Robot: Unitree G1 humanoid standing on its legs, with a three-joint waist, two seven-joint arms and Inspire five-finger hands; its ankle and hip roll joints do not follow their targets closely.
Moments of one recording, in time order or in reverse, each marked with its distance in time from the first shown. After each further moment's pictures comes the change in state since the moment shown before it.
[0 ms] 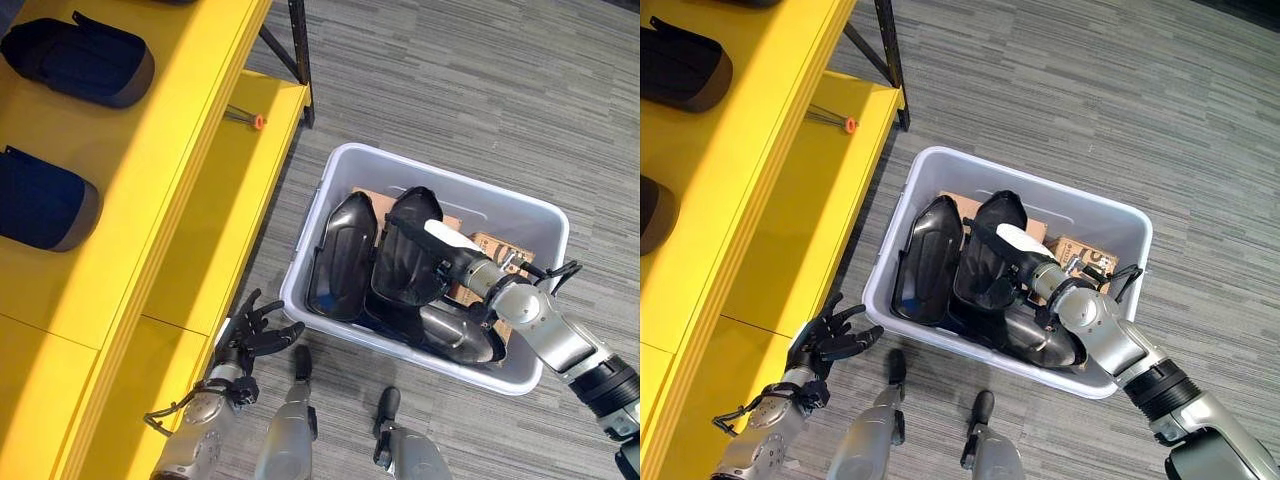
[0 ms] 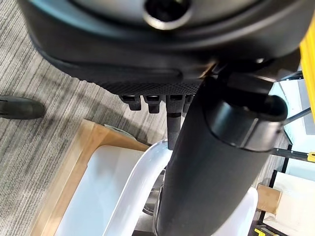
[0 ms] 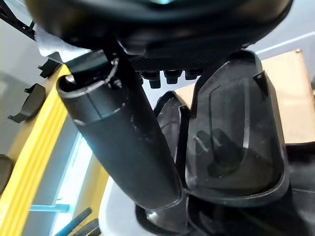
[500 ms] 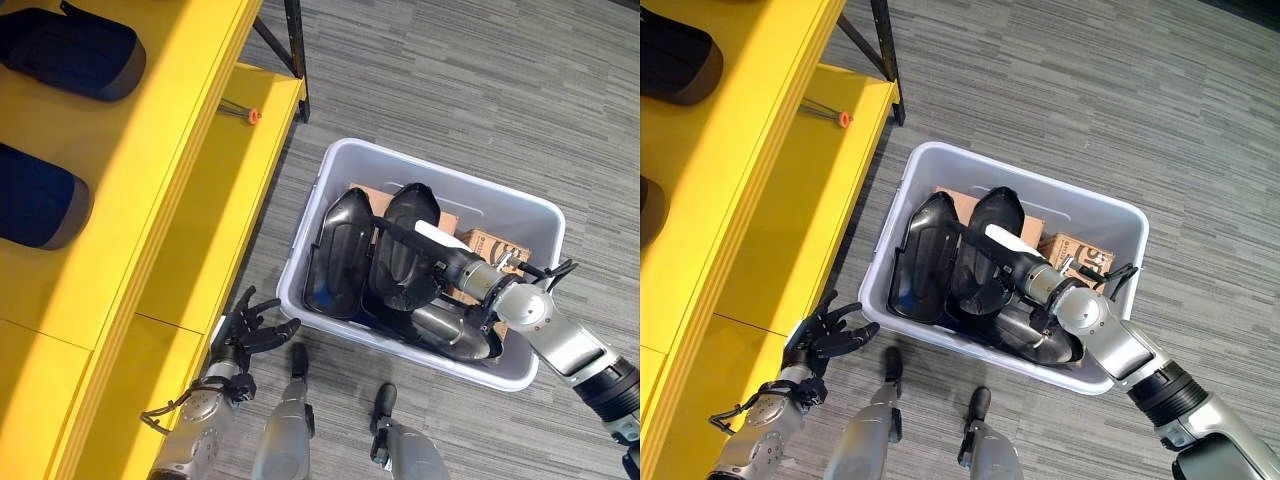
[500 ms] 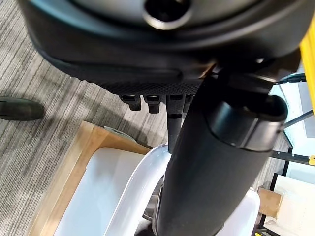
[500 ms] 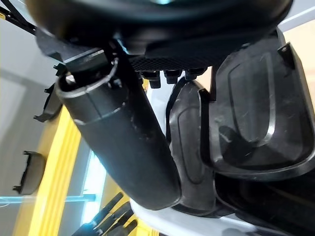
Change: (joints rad) left arm -0.008 0.005 0.016 0.000 -0.001 -0.001 0.018; right arm 0.005 -0.034 0.005 -0.079 0.118 0.001 0.038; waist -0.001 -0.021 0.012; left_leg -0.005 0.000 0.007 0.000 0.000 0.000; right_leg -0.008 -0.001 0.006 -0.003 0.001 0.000
